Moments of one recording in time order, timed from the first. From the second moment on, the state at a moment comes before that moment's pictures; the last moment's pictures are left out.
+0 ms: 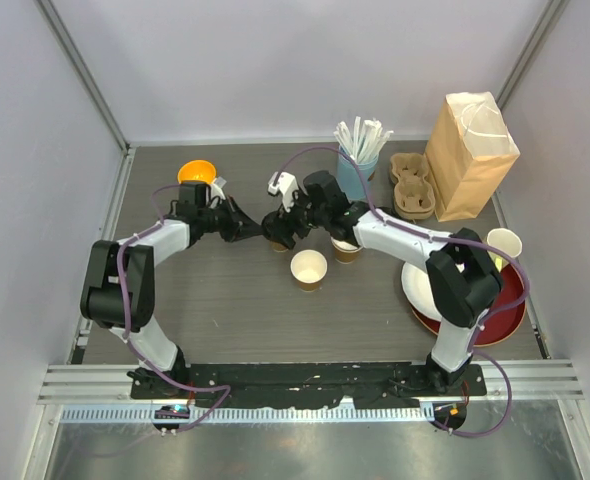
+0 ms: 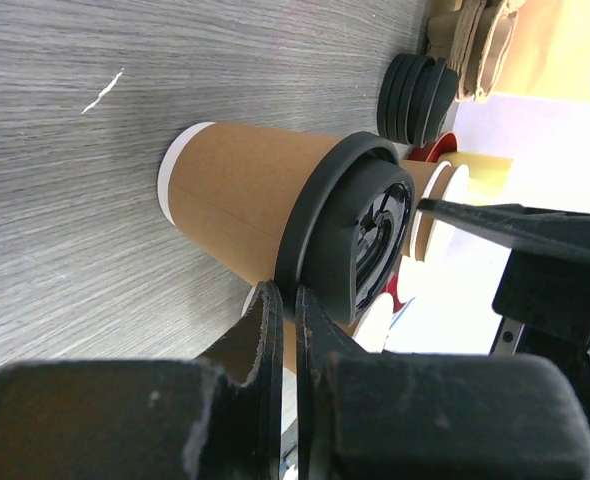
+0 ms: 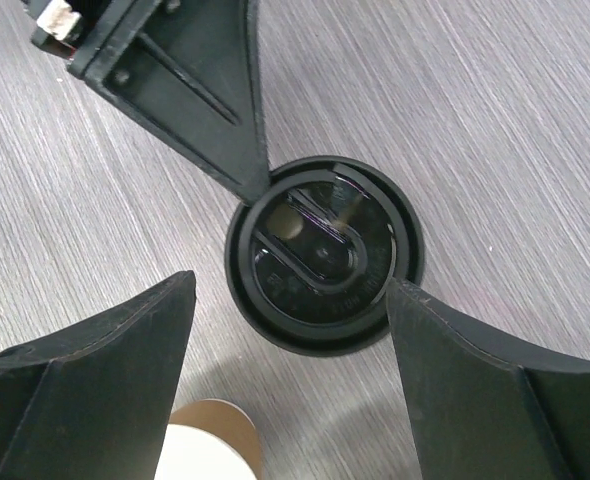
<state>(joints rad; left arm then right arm) -0.15 1.69 0.94 -0.01 0.71 -0.80 0.70 1.79 1.28 -0.06 -0.33 -0.24</state>
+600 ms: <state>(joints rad) -0.06 1.68 0.97 -0.06 0.71 -0.79 0.62 1.53 1.31 -0.08 -0.30 -0.07</state>
